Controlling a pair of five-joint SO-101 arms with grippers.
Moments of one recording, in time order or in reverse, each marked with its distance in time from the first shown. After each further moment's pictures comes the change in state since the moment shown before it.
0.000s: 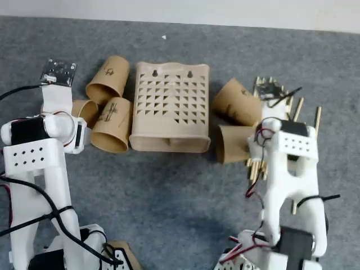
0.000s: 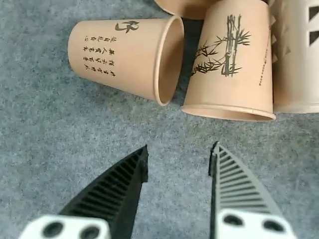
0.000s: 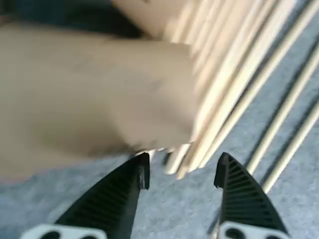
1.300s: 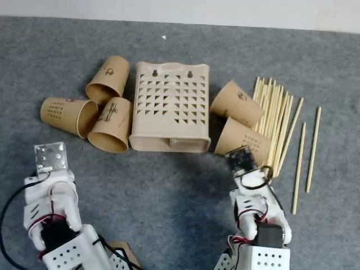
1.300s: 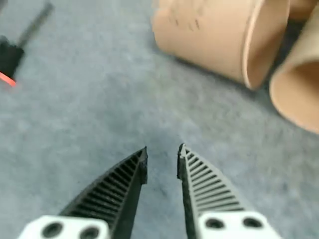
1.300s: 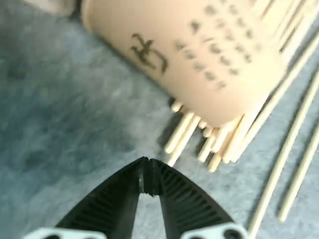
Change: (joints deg) left arm -16.9 -72.4 65.3 -22.7 -2.7; right arm -7.9 -90.0 62.2 1.5 10.2
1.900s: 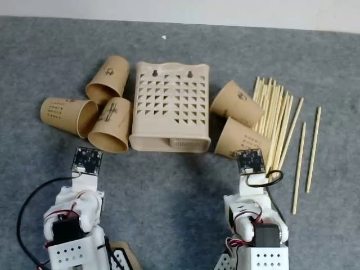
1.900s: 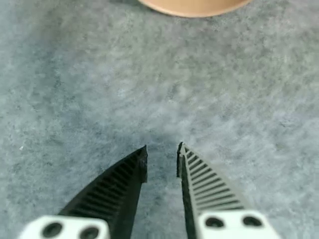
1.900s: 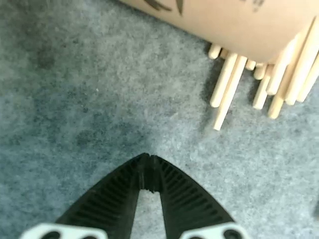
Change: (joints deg) left arm 15.9 0.0 5.0 20.3 0.2; right arm -5.0 0.0 0.8 9.8 -22.4
